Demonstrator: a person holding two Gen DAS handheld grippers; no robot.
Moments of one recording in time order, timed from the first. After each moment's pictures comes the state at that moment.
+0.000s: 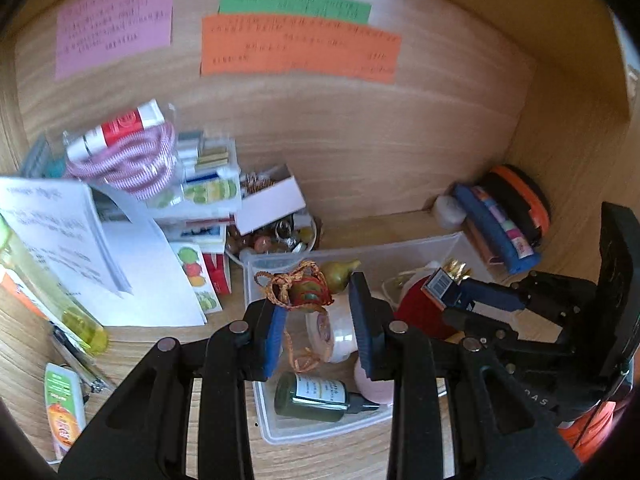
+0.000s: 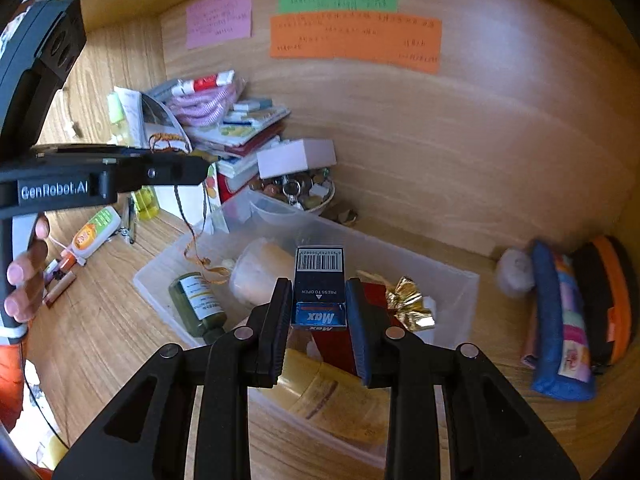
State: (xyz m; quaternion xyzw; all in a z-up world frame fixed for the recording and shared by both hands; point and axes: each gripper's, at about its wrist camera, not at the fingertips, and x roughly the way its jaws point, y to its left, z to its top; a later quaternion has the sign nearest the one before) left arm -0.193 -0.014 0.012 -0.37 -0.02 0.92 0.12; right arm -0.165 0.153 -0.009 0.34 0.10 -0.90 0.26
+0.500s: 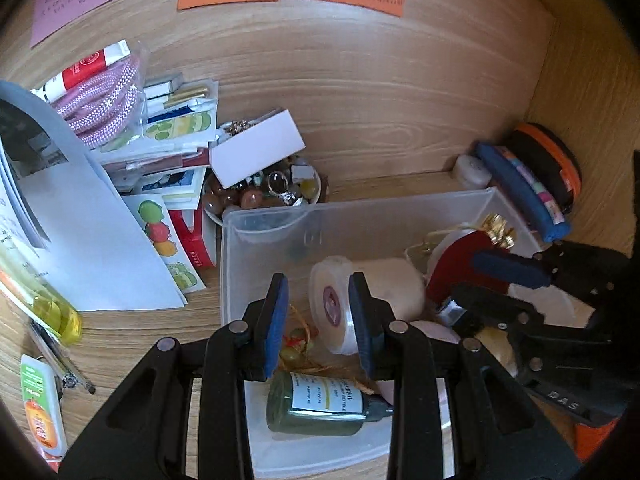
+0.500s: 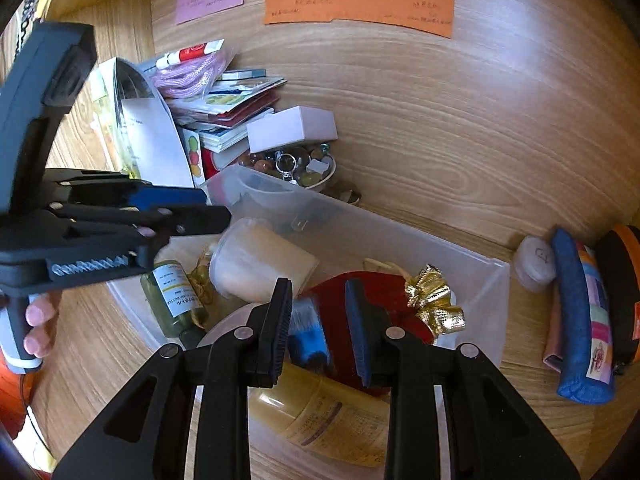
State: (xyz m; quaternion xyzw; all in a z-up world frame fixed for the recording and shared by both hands) left arm -0.207 0.002 -0.044 -0.40 0.01 0.91 0.11; right arm -0.182 0.142 -0.040 0.35 0.11 -0.89 0.26
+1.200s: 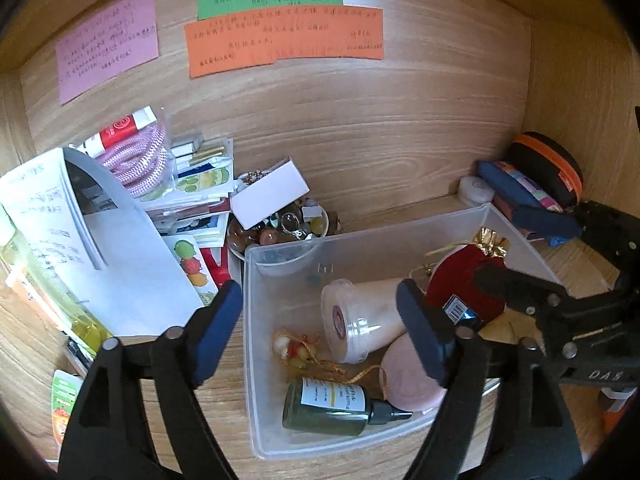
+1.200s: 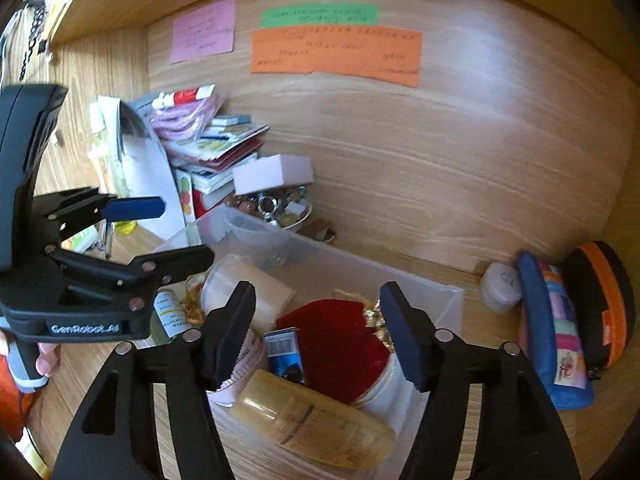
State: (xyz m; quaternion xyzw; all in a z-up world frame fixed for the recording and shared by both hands) left arm -0.174 0.010 -0.019 -0.32 0.06 0.94 0.08; right arm -0.165 0.159 -0.012 0.28 0.10 -0.93 0.23
